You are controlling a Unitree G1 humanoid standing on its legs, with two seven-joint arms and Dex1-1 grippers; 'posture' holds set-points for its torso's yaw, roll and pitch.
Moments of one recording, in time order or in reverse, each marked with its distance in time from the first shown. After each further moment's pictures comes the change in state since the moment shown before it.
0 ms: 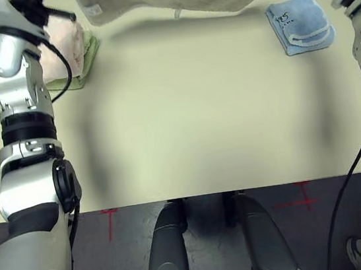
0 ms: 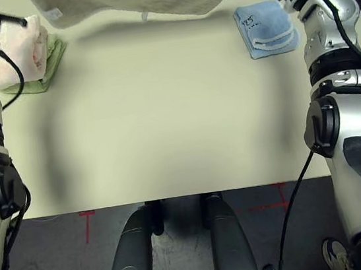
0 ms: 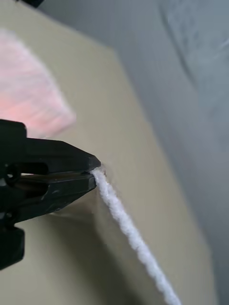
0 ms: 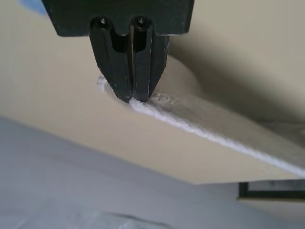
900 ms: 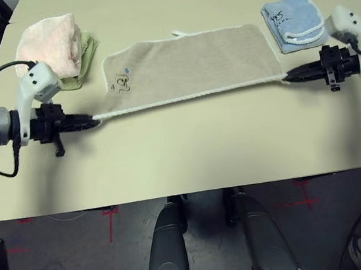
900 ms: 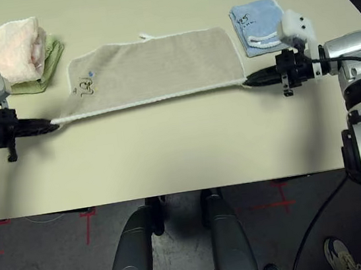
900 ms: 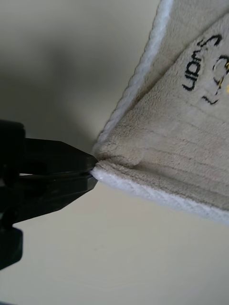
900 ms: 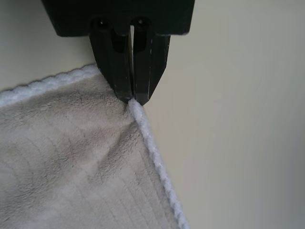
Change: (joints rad) left arm 0.261 0.428 -0.213 -0.385 -0.043 0.569 -0.860; right arm 0.212 -0.294 0.565 -0.300 0.081 0.293 0.645
